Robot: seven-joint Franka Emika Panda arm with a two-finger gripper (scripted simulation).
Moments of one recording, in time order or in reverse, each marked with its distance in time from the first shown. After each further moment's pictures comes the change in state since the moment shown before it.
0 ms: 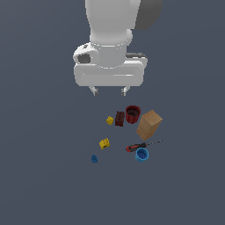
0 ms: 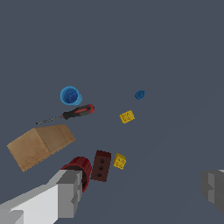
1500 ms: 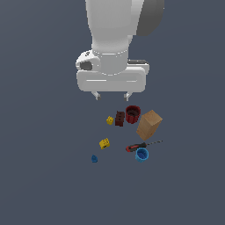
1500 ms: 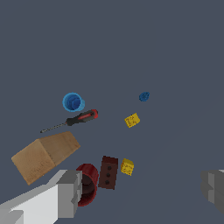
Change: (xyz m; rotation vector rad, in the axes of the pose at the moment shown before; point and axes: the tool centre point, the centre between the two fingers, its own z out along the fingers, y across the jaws) arm 0.011 -0.008 0.013 0.027 0.007 0.056
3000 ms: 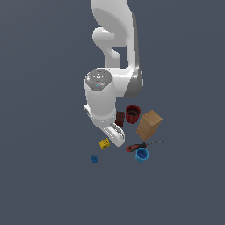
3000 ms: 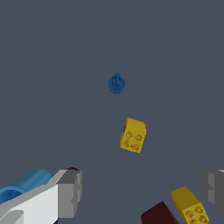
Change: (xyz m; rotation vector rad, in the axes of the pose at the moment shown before) arm 0.029 0.031 0.184 -0.022 -0.038 0.783
